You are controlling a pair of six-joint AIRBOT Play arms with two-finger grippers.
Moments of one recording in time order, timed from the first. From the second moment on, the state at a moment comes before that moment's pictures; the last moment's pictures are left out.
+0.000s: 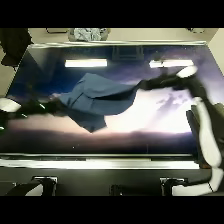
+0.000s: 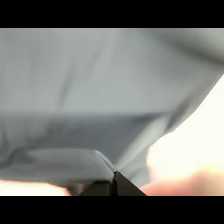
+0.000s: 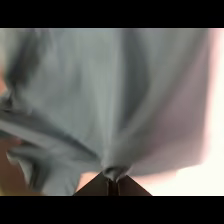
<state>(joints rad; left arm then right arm) 0.06 -1.10 0.99 0.86 -0.98 -1.39 -0.04 -1.62 1.58 -0.62 1.17 0.88</state>
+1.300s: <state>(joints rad) 0.41 -0.98 1.85 0.88 -1.24 -1.47 -0.35 -0.96 1.80 -1.30 1.31 1.16</state>
